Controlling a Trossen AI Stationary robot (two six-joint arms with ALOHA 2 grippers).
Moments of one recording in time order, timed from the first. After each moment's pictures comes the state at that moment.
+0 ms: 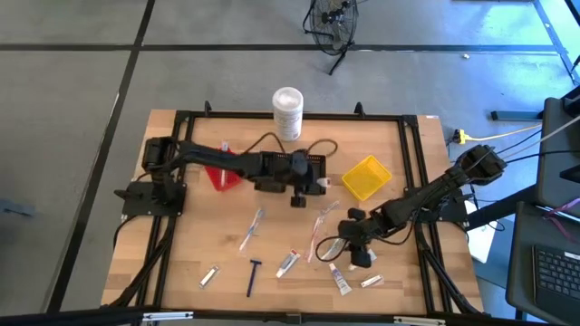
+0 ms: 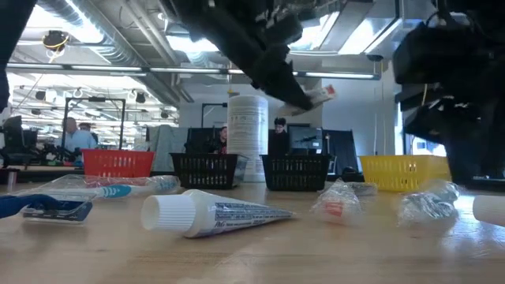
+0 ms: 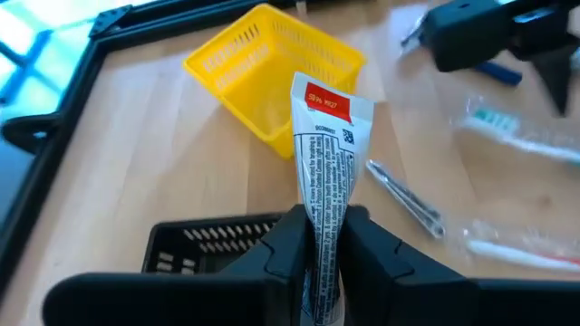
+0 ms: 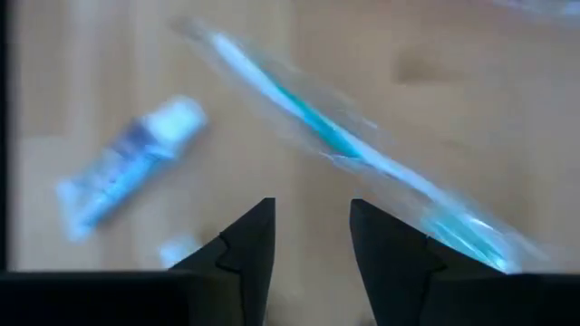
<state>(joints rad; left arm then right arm) 0.08 1.86 1.31 -0.08 -0.05 0.22 0.51 1.49 0.71 -0.33 0.01 0.60</state>
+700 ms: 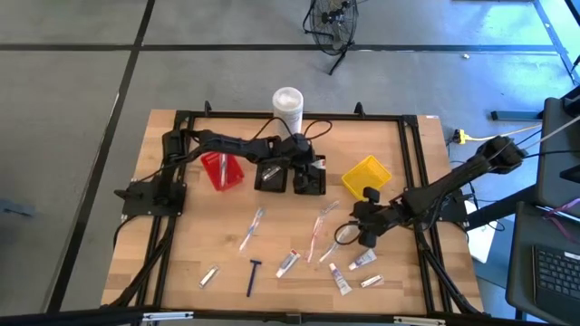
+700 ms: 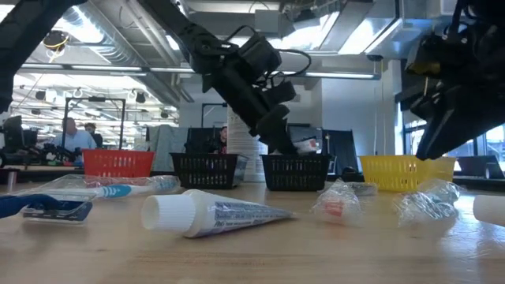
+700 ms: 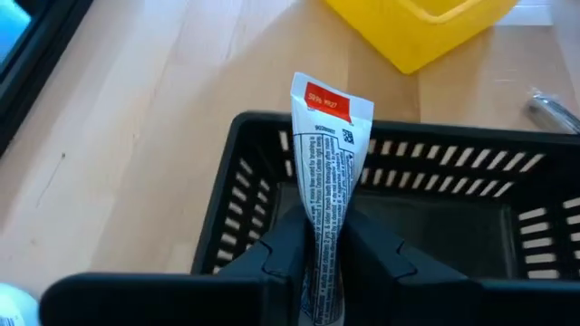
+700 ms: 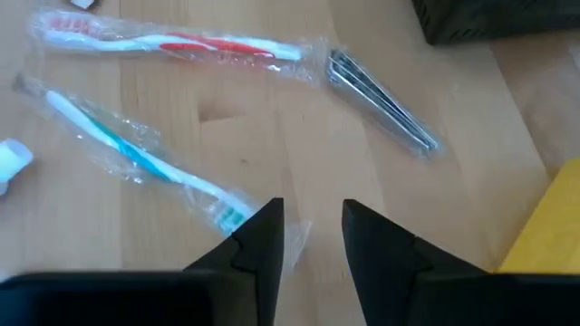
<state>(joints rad) 0.26 2.02 1.30 -0.03 0.02 0.15 0.51 1.20 0.47 -0.29 0.37 0.59</state>
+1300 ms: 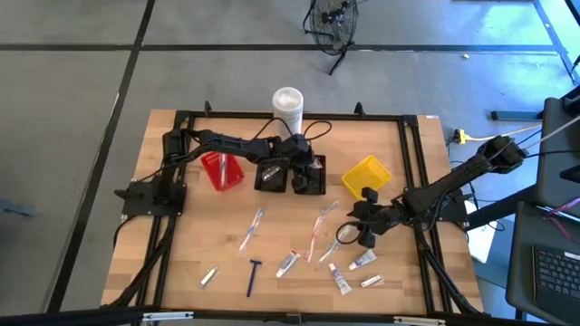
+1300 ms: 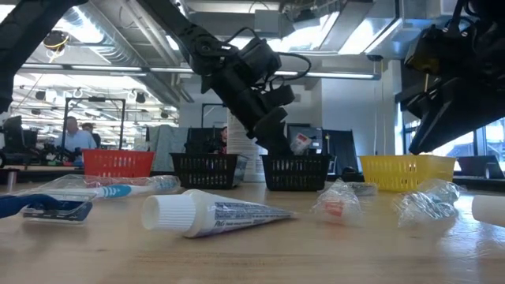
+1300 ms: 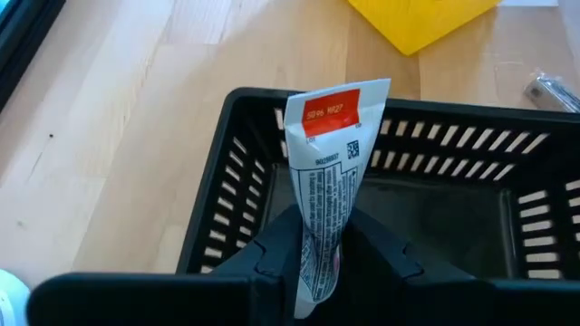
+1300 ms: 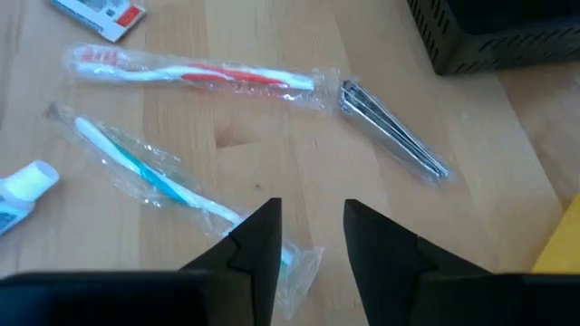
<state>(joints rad) 0.27 2.02 1.30 -0.06 0.02 0.14 0.51 1.19 0.46 -0.20 0.37 0.56</state>
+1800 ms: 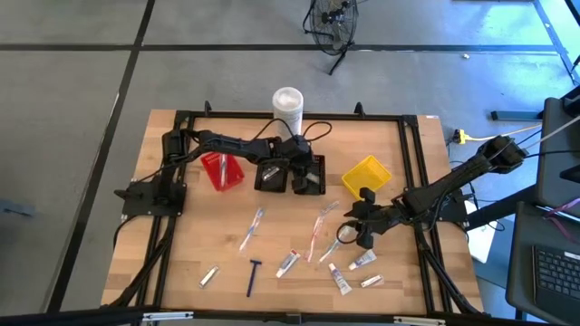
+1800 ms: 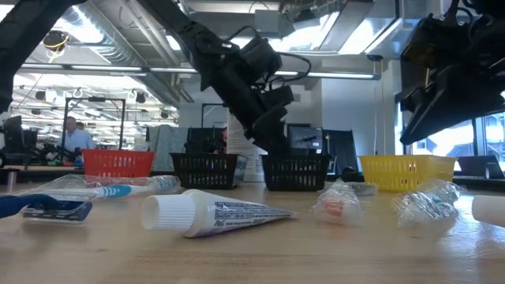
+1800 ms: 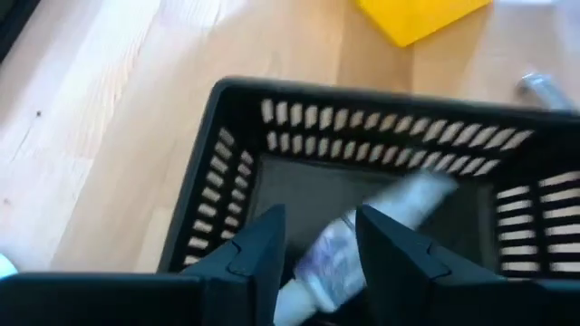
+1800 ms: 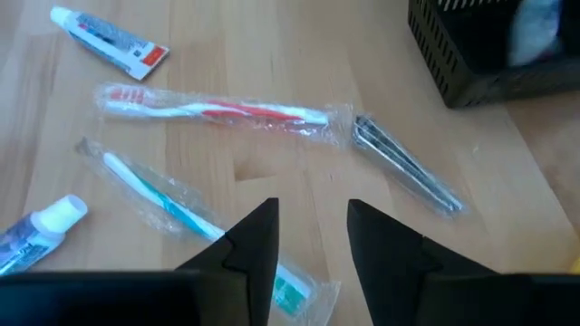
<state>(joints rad) 0.25 2.01 1.31 -0.11 0.01 0.09 0.50 1.19 0.46 -0.12 0.38 0.54</state>
